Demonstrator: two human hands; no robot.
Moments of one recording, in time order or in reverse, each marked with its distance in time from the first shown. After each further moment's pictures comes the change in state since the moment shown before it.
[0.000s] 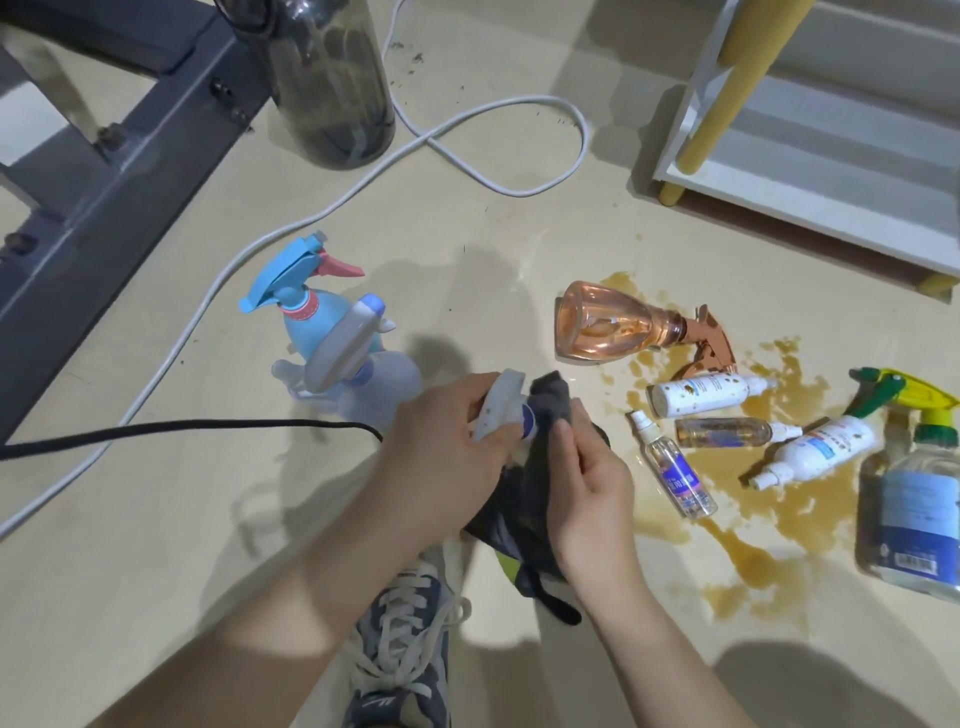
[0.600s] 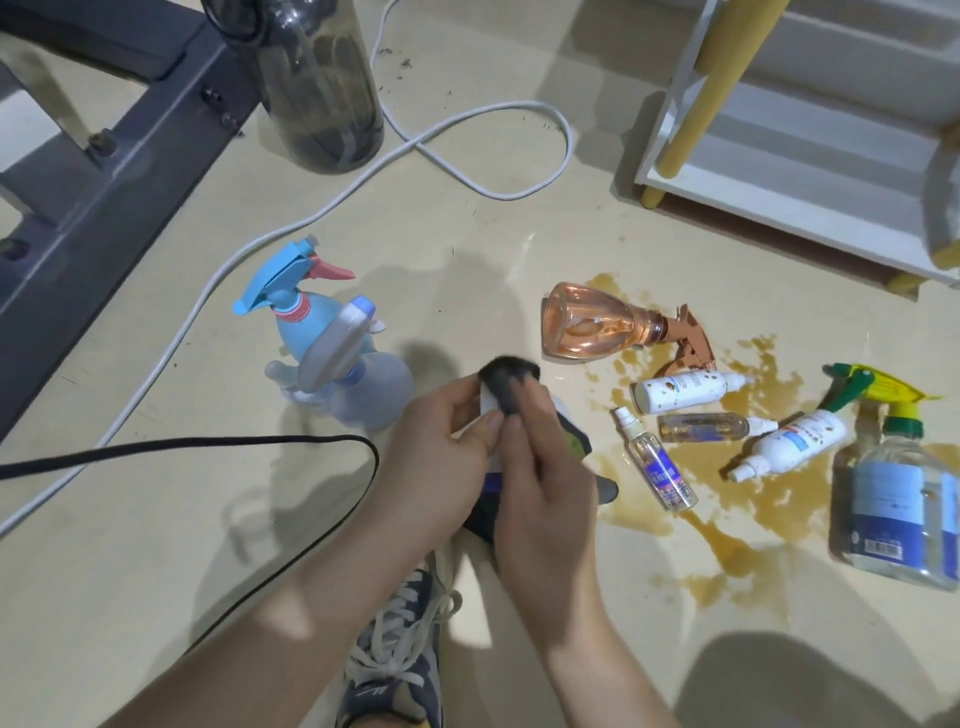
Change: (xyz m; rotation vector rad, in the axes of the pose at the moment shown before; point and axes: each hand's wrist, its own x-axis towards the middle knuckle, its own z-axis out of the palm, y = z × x) left_hand -0.010 0.002 0.010 -0.407 0.009 -0.043; right_hand -0.034 -0.042 0.019 0.146 -0.007 -0.074
